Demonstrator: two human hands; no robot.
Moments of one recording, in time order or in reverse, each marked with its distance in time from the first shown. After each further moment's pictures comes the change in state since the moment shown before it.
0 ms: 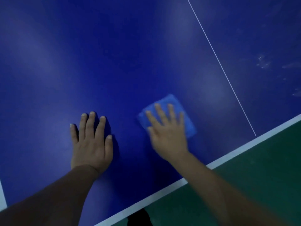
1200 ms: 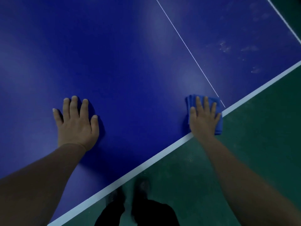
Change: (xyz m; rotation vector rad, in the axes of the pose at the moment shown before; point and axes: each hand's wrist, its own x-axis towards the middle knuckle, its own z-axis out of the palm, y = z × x) left_hand -0.002 -0.001 0.009 0.028 0.038 0.000; right_hand -0.084 0.138 -0.022 0.109 -0.034 0.772
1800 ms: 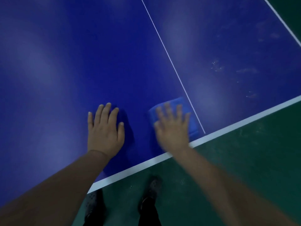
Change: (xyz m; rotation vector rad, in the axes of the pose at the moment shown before) left_hand 0.000 0.207 0.018 -0.126 0.071 0.007; right_hand 0.055 0.013 -0.003 -0.076 0.024 -0.663
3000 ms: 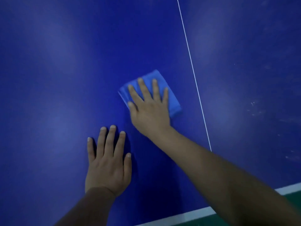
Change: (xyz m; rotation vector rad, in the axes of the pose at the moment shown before) left_hand 0.043 0.016 0.031 0.122 -0.017 -0.125; right_hand 0.206 -0.089 -0.005 0.009 0.004 -0.328
